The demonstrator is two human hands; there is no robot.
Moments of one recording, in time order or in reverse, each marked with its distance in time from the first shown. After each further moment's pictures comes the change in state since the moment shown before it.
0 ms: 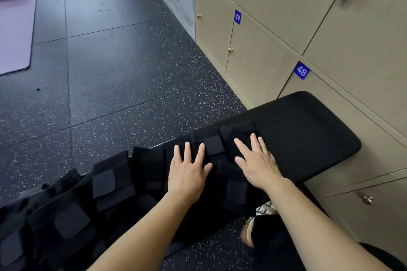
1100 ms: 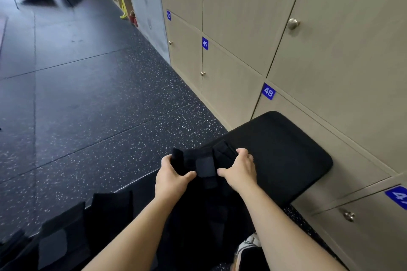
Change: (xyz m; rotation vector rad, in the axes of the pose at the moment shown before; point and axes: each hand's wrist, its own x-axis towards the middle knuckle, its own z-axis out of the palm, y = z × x) left_hand 0.071 0.039 -0.032 -0.910 0.111 -0.308; right_hand 0.050 0.017 -0.034 0.493 0.210 0.425
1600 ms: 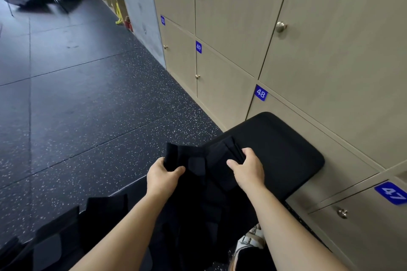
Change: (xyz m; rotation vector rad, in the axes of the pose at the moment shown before) left_hand 0.006 0.008 -0.006 -0.151 0.029 0.002; right_hand -0.003 0.023 -0.026 0.296 0.105 -0.026
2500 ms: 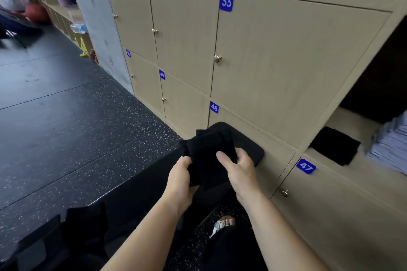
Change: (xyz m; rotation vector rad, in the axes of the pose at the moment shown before) left_hand -0.171 0.110 0.023 -0.657 -0.518 -0.123; right_hand -0.122 -0.005 -0.110 0.683 0.066 -0.145
